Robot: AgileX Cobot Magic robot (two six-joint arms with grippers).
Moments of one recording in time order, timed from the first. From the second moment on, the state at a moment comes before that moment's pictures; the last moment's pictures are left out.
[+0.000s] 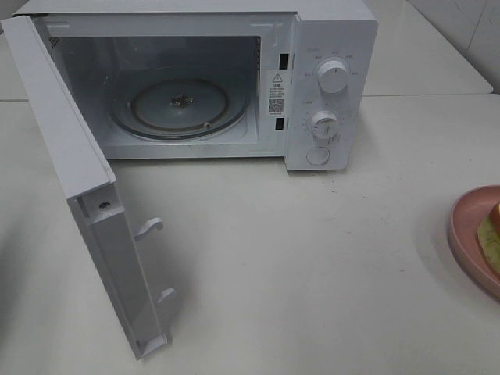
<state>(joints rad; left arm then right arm) 0.04 0.91 -0.20 -0.04 -0.47 0.05 0.02 0.00 -0.50 -0.05 1.05 0.05</state>
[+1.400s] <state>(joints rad) -0.14 1.56 -0.35 0.42 -0.91 -0.24 0.02 0.00 -0.50 -0.05 1.05 0.05</state>
